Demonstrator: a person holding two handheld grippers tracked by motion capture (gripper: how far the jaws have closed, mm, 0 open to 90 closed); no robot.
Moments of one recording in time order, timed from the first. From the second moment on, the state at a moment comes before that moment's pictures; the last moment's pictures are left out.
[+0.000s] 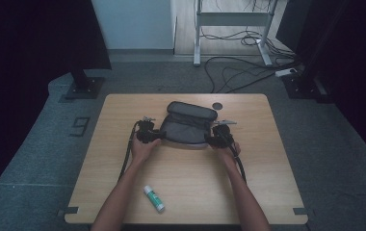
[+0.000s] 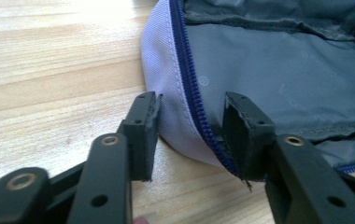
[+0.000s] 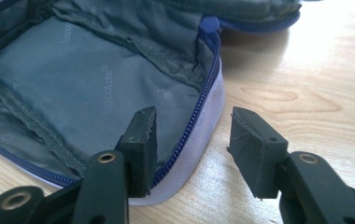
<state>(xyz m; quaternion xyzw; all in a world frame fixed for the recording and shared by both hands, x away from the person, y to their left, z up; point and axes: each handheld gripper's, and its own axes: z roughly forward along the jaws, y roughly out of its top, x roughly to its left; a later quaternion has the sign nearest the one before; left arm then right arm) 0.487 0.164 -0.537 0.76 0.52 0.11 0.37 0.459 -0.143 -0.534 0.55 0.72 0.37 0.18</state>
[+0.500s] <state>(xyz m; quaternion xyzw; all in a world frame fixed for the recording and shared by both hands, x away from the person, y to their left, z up) 0.488 0.168 -0.535 0.76 0.53 0.10 0.37 0.467 -0.138 -0.538 0.56 0.73 0.34 0.17</state>
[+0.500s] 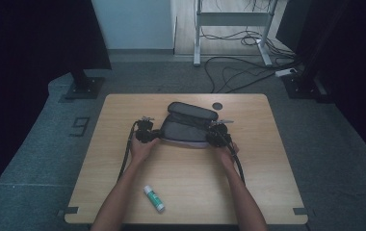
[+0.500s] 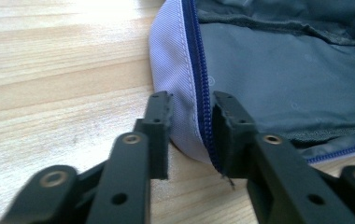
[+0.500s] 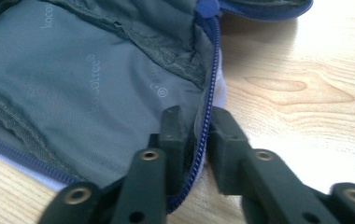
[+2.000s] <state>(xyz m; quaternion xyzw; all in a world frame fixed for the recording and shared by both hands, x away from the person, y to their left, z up) 0.468 0.180 -0.497 0.76 0.51 0.11 0.39 0.434 -0.137 -0.499 0.51 0.73 0.39 0.22</state>
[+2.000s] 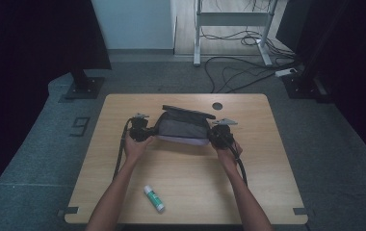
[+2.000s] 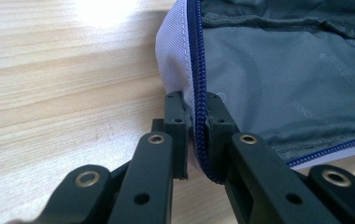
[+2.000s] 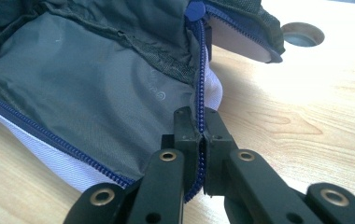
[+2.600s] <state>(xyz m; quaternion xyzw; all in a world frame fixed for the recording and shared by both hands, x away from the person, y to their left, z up) 0.428 0.196 -0.463 0.76 0.49 0.13 0.41 0.404 -0.133 -0.470 0.48 0.73 0.44 0.22</state>
